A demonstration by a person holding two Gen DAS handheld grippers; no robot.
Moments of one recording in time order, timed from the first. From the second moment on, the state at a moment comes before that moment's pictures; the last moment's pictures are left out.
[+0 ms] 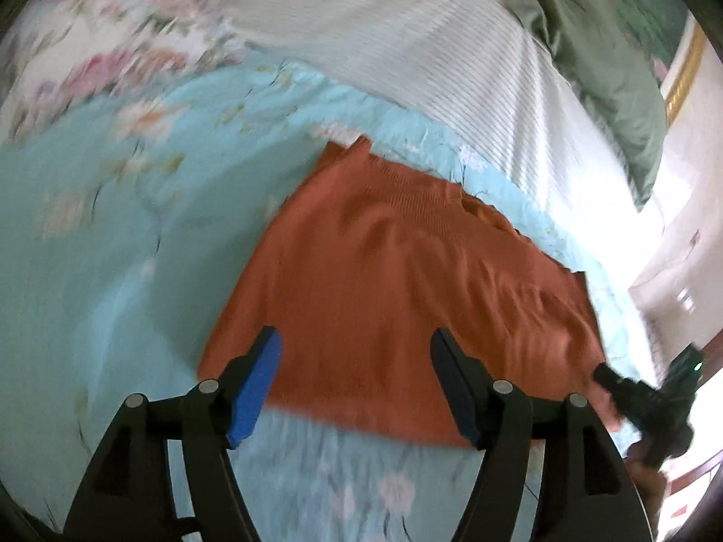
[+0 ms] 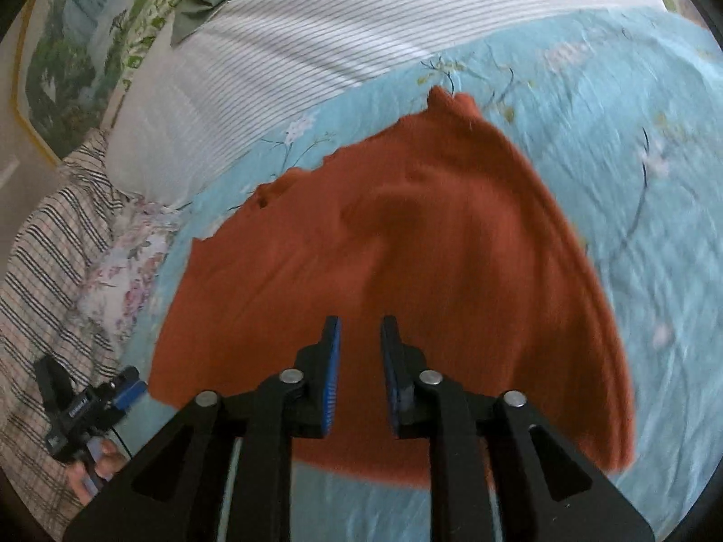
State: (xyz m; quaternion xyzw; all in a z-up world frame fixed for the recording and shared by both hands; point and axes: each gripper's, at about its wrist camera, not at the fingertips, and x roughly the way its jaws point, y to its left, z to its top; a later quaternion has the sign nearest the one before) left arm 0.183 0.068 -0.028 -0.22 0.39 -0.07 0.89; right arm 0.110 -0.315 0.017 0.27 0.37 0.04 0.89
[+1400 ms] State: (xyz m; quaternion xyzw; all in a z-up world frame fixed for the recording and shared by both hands) left arm 0.208 -0.045 0.013 -0.11 0.32 -0.14 0.93; right arm 0.125 -0.333 0.034 0.32 0.35 0.09 0.88
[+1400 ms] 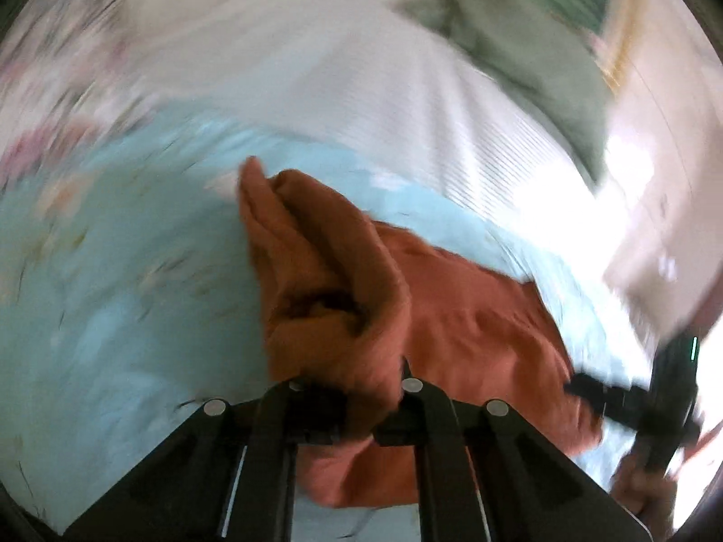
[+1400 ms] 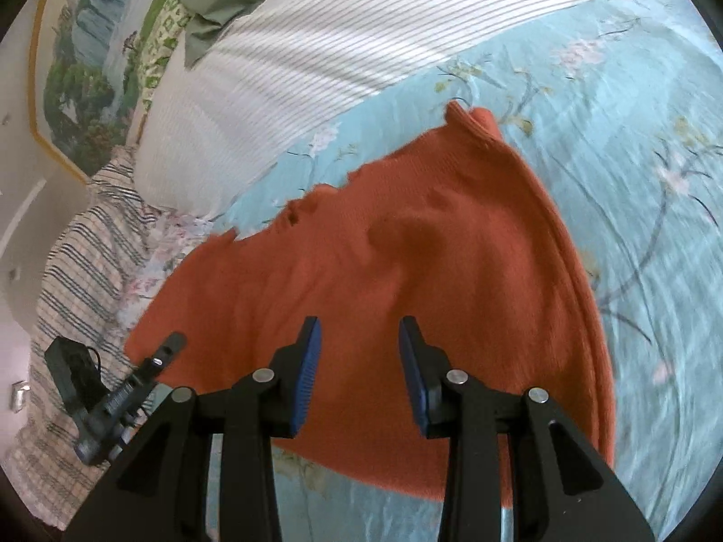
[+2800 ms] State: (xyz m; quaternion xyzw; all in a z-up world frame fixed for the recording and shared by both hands) left arm 0.175 -0.289 -0.009 0.05 0.35 -0.35 0.86; right arm 0.210 -0.393 0.032 0.28 0.43 0.11 0.85
